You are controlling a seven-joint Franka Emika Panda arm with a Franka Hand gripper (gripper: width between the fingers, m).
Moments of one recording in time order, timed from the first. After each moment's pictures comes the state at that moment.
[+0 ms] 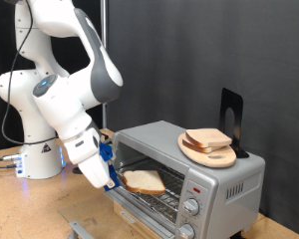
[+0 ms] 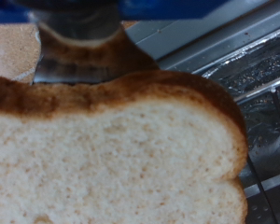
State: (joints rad) arm -0.02 -0.01 -0.06 -2.54 0.90 2.50 -1.12
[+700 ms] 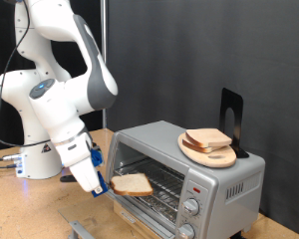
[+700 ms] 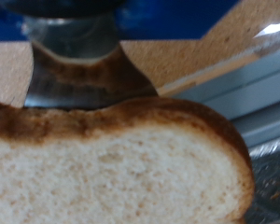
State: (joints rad) arm -0.04 -0.02 -0.07 -2.62 0.83 2.56 -1.22
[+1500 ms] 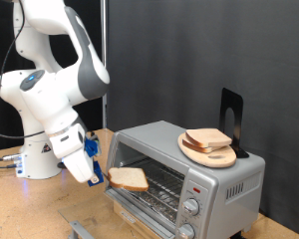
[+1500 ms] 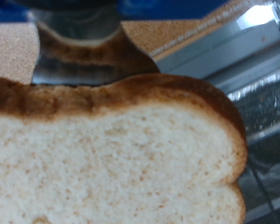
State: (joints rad) arm -0.06 -0.11 -0.07 -2.62 0.77 2.47 -1.02
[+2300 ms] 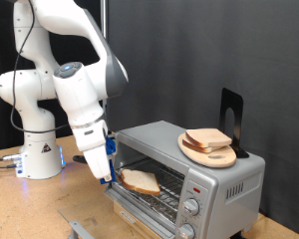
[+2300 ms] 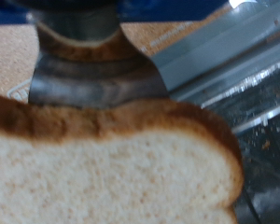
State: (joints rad) arm -0.06 -0.09 0.02 -2.59 0.54 2.53 -0.80
